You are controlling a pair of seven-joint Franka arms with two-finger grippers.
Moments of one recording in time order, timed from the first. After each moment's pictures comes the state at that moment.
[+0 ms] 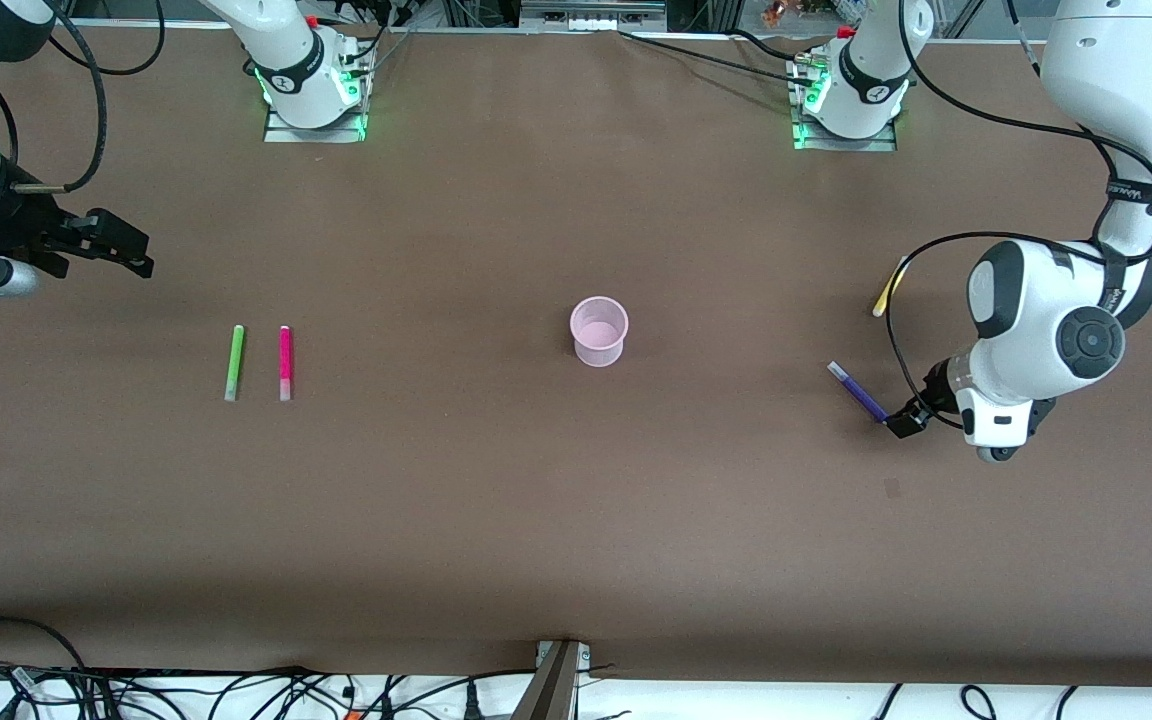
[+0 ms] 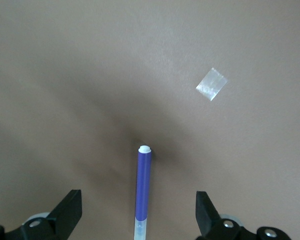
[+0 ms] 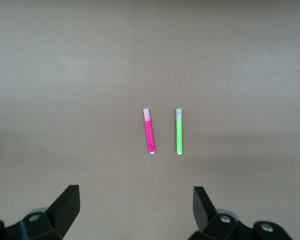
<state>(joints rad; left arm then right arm) 0.08 0.48 -0.11 -1.87 0.00 2.26 -0.81 0.13 0.04 -0.09 -1.63 0.01 1.67 0.04</state>
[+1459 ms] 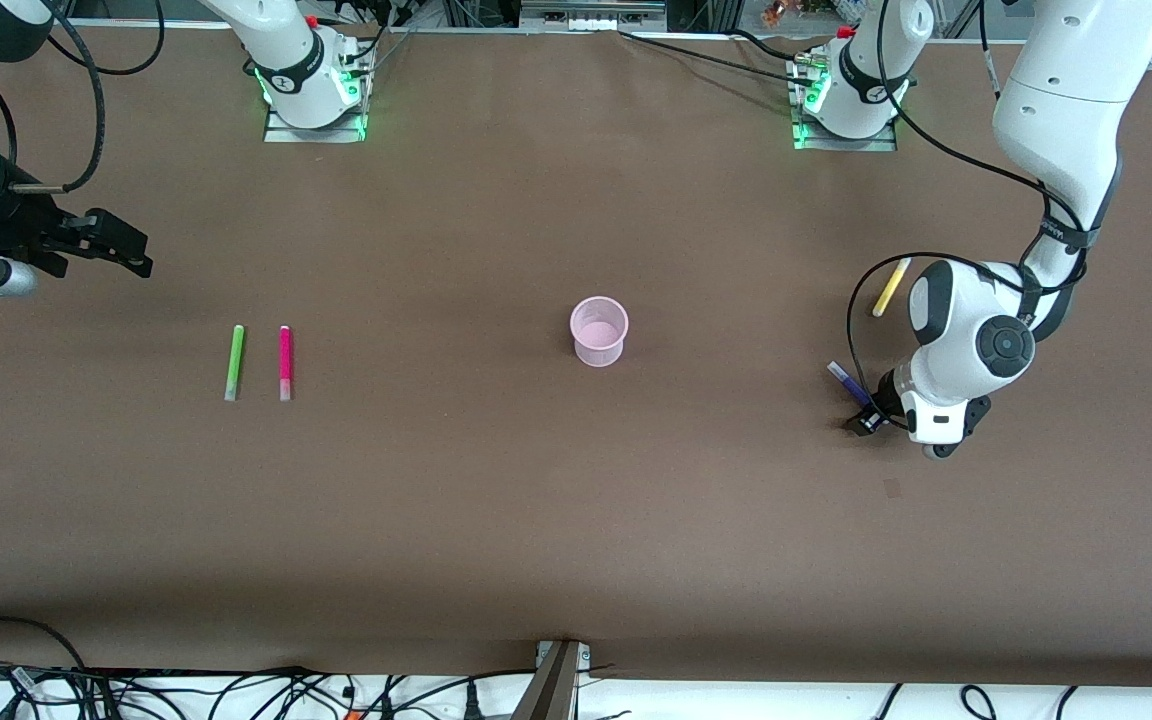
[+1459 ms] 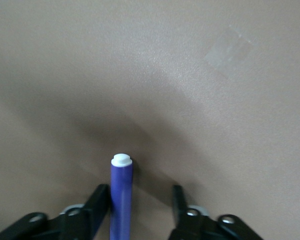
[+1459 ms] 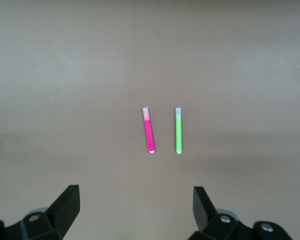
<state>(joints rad) 0.06 0.59 -0.11 -1.95 0.00 2.52 -0.82 0.13 0.04 -0.09 -1.63 0.01 1.66 0.04</state>
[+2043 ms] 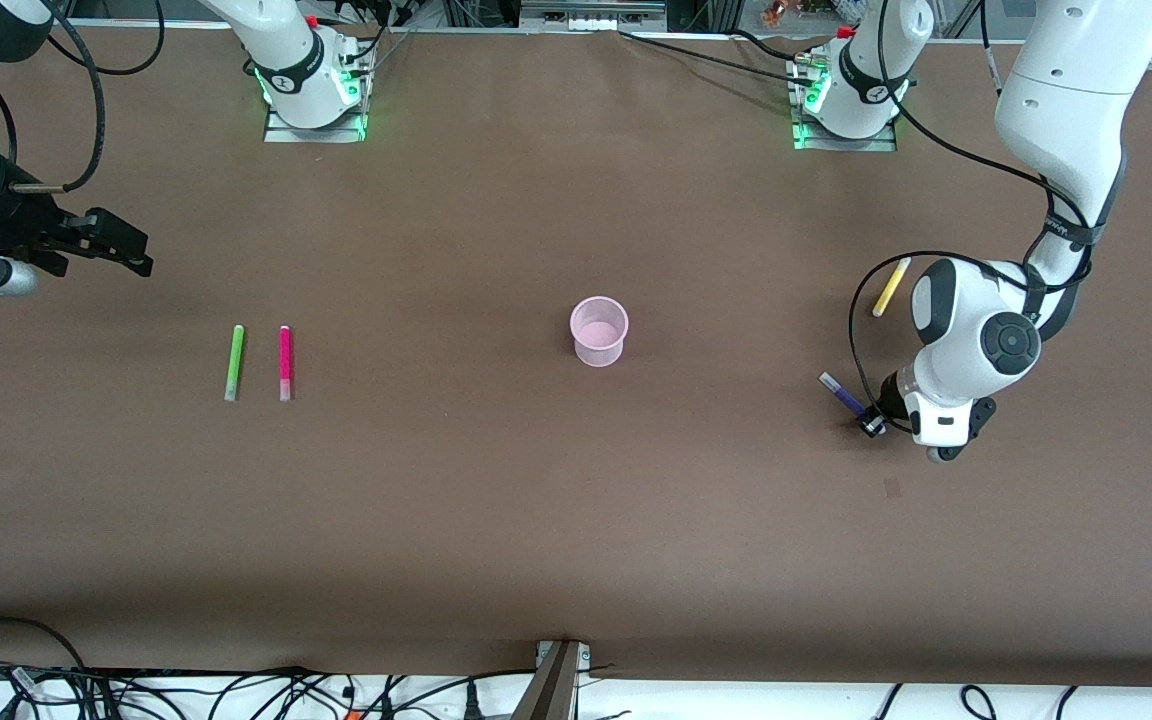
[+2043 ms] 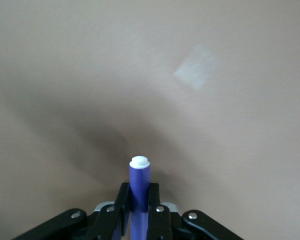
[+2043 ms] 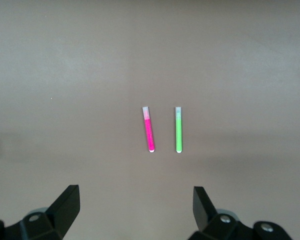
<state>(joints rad) 0.05 0.57 -0.12 -1.92 0.00 2.51 -0.82 0.13 0.04 -0.09 -1.63 0.01 1.66 0.04</state>
